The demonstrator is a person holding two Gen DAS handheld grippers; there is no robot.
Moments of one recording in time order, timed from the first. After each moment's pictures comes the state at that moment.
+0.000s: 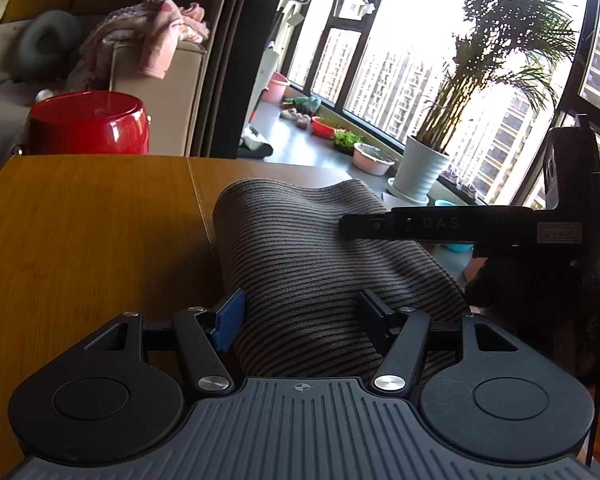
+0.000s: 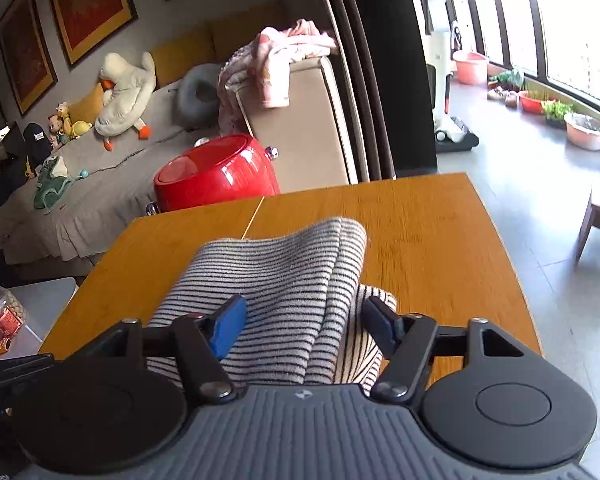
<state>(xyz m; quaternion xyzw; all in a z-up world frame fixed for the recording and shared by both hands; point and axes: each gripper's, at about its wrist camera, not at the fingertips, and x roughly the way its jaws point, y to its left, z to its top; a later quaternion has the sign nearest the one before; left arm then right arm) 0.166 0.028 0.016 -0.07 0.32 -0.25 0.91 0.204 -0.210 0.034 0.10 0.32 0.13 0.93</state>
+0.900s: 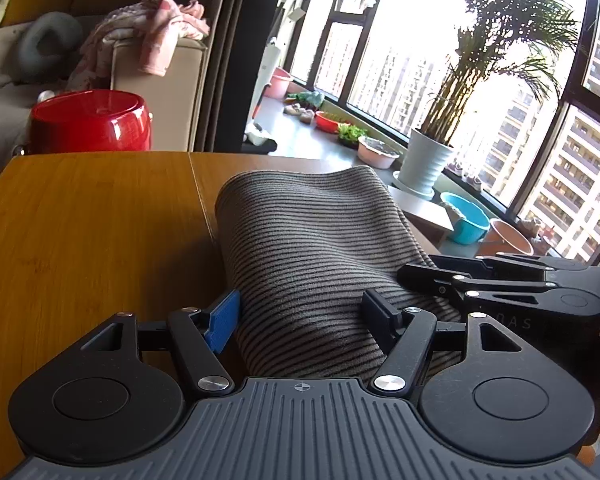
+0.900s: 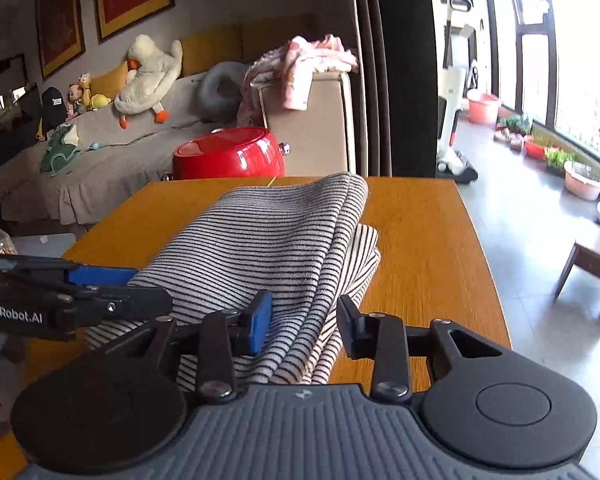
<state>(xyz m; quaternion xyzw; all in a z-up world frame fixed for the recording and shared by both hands) 0.165 0.022 0.013 -0.05 0.32 -0.24 0.91 0.131 -0.208 0.025 0.02 0.29 0.13 0.95</state>
